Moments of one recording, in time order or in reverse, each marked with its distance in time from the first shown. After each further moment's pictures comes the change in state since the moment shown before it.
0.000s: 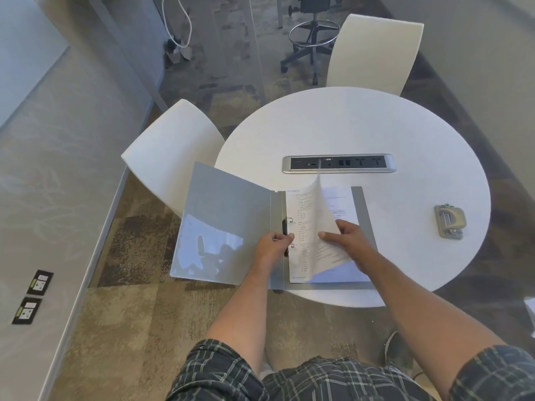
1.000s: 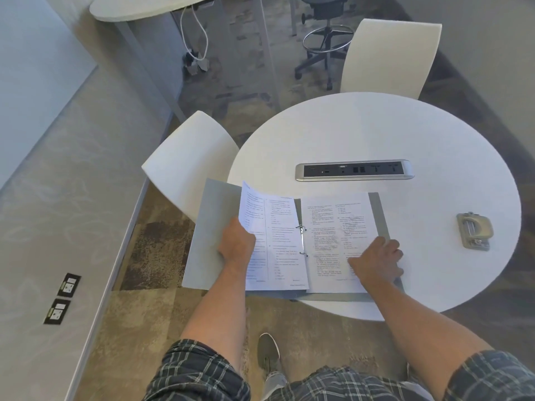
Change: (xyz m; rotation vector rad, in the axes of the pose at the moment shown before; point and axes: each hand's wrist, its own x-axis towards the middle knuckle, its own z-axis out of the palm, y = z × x) left_hand -0.003 0.039 -0.093 0.563 0.491 0.081; right_hand 0.017 0.037 0.013 -0.957 0.568 0.334
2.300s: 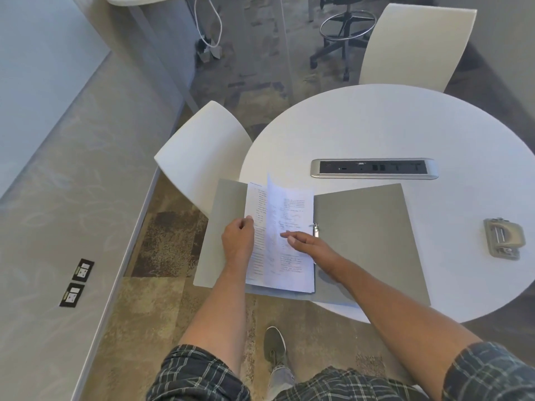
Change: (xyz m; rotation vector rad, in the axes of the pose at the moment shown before) left_hand 0.013 -0.027 -0.005 -0.553 0.032 -0.116; right_hand -0.052 -0.104 0.008 0.895 -0.961 -0.582
